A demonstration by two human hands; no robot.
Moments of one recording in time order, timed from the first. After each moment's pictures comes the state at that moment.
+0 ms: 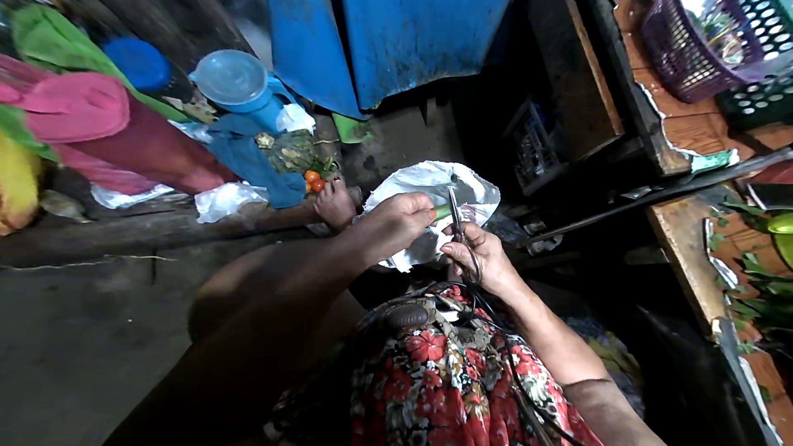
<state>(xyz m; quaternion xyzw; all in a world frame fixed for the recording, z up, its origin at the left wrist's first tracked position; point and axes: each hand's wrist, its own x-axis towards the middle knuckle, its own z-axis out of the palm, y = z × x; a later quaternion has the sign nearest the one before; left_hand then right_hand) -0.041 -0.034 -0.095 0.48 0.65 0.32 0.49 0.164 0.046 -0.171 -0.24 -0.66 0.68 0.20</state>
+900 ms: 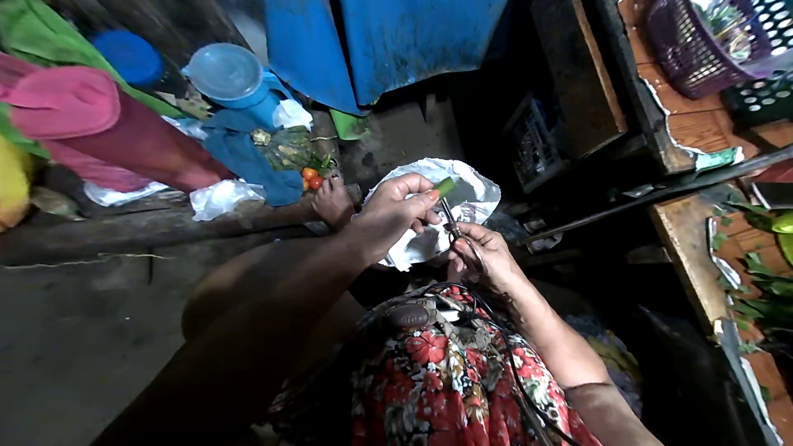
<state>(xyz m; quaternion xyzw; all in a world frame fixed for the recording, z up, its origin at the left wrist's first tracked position) -0.033 -0.028 -0.101 0.36 0.61 0.50 0.50 0.173 0.054 -0.182 -0.26 -0.58 0.75 0.18</state>
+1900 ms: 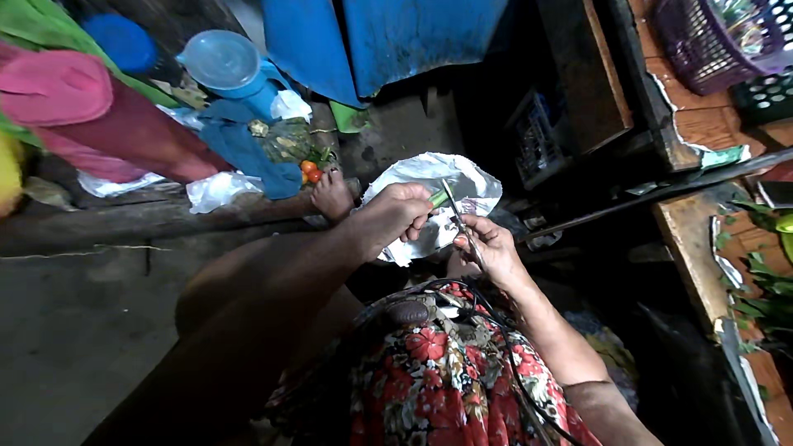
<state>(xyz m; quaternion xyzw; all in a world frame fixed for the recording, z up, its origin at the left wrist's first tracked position) -0.039 -0.031 -0.100 0.34 0.62 0.41 0.57 0.175 0.054 -0.179 -0.32 -0.67 0.65 0.19</state>
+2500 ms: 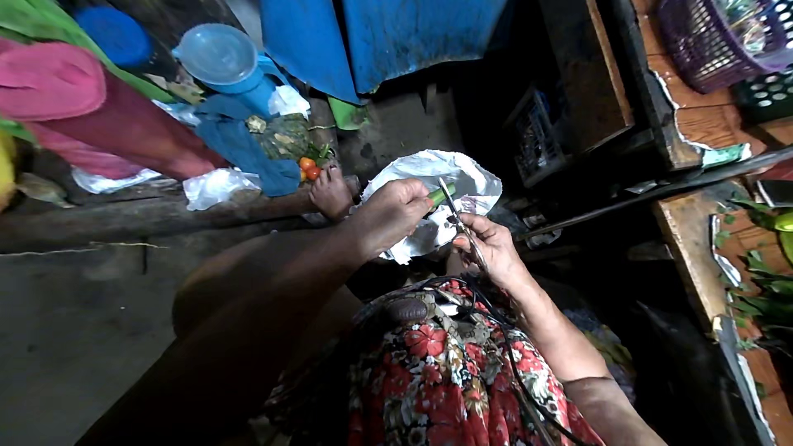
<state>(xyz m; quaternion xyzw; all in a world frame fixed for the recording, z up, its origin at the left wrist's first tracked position) -0.040 -0.034 -0.108 0.44 0.65 0.38 0.49 0.173 0.053 -0.174 -0.31 -0.68 0.64 0.17</state>
